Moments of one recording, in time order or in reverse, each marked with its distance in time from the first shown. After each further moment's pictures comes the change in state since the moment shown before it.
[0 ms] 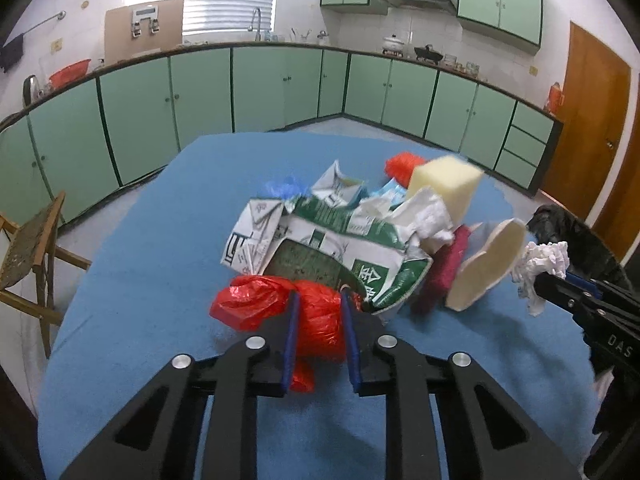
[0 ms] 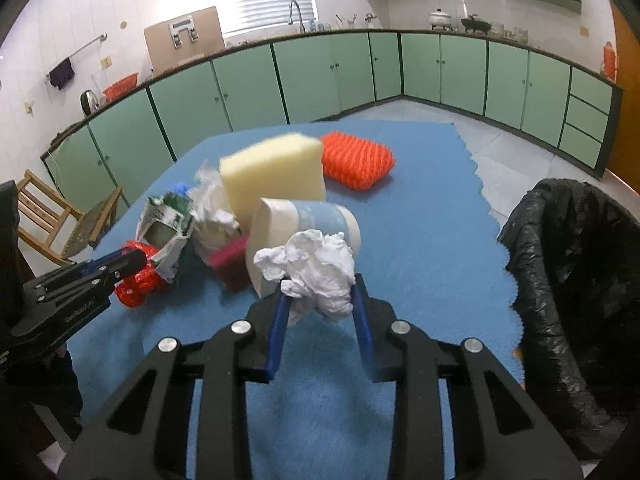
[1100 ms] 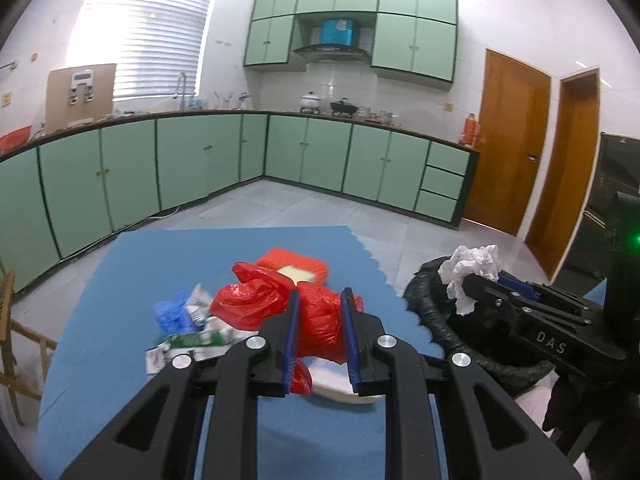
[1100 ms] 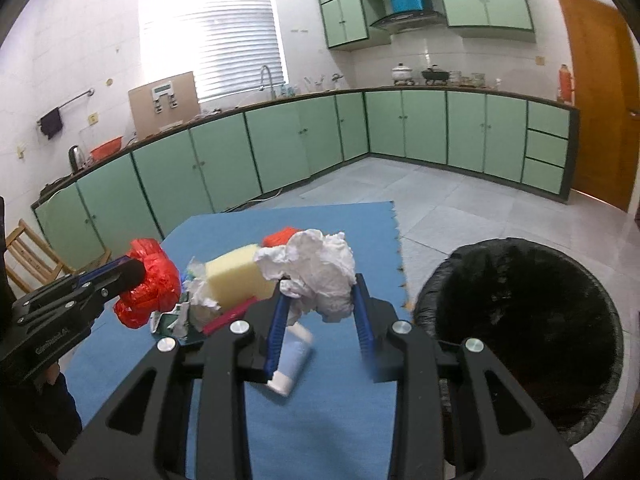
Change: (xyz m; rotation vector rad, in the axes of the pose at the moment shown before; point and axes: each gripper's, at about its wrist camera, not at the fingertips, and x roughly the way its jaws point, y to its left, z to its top) left arm -0.078 -0.089 0.049 0.124 -0.214 -0.255; right arm -0.098 -0.043 0.028 0.061 -0.222 -0.101
